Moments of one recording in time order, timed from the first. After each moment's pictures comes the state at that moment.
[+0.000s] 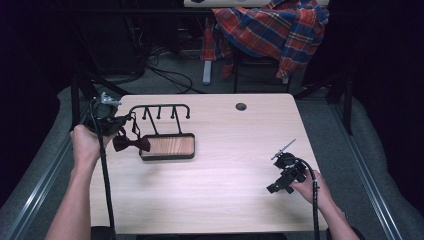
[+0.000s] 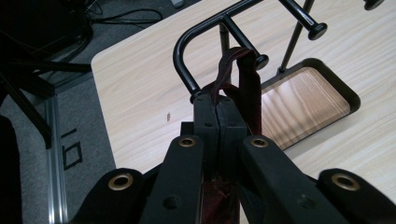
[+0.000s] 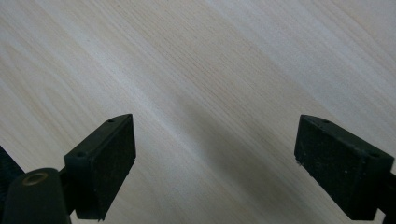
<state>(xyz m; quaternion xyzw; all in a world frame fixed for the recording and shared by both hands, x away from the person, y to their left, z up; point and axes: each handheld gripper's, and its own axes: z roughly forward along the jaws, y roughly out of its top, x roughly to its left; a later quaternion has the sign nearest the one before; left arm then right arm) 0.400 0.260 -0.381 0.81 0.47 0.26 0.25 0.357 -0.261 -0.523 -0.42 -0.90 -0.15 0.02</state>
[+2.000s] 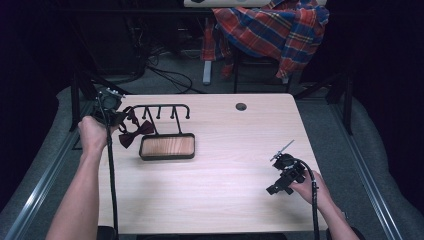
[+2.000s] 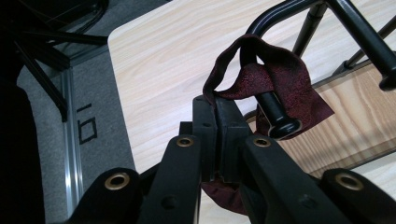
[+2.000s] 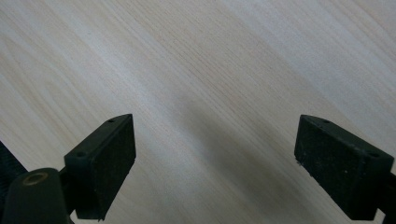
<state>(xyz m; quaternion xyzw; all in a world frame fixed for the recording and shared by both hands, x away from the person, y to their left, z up) 0.454 0.270 -0.408 0.80 0.51 0.26 0.19 0.356 -0.259 -0.526 -0.41 -0.90 -0.14 0.02</state>
